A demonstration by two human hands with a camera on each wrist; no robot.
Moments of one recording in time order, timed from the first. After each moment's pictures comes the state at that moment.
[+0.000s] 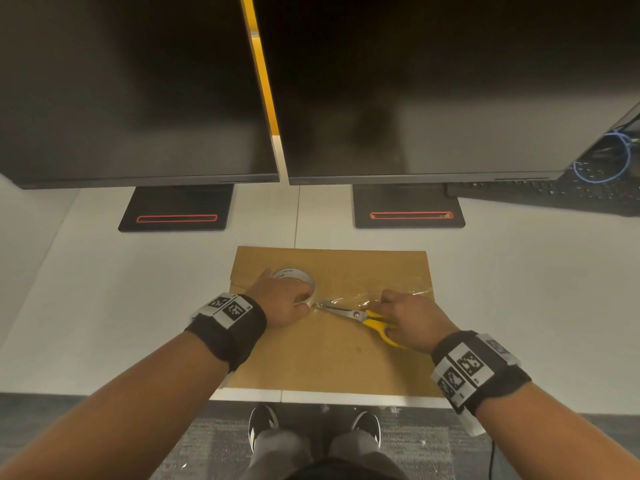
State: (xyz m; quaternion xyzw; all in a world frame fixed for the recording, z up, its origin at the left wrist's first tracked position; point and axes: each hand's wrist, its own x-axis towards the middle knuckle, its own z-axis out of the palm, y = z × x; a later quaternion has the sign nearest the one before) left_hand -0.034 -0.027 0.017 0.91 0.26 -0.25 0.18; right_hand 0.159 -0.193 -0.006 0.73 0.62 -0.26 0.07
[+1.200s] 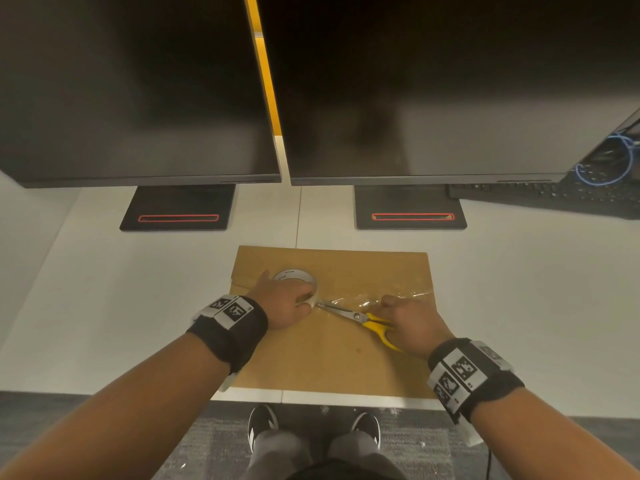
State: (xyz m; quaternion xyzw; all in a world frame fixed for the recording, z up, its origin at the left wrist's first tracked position) left_hand -0.034 -0.027 0.011 0.90 0.28 -0.26 0.19; right_hand 0.155 -0.194 -0.016 0.74 0.61 -0.26 0.07
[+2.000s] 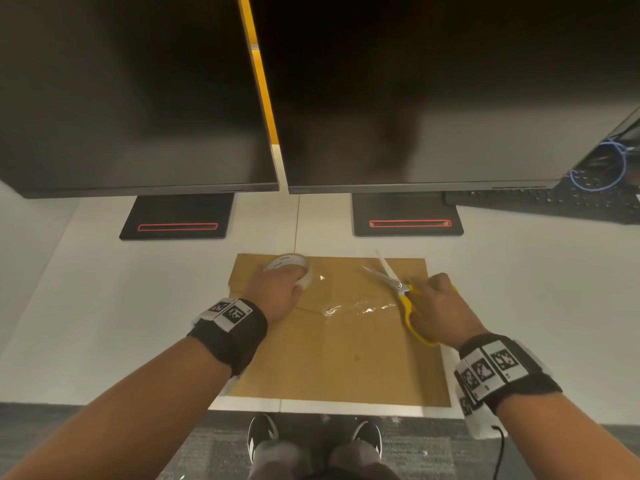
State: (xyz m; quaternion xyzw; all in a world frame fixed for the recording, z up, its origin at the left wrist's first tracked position) left_hand -0.027 -0.017 0.010 0.92 0.34 -0.12 0.15; right_hand 0.212 -0.214 -0.046 0.84 0.49 -0.22 -0.05
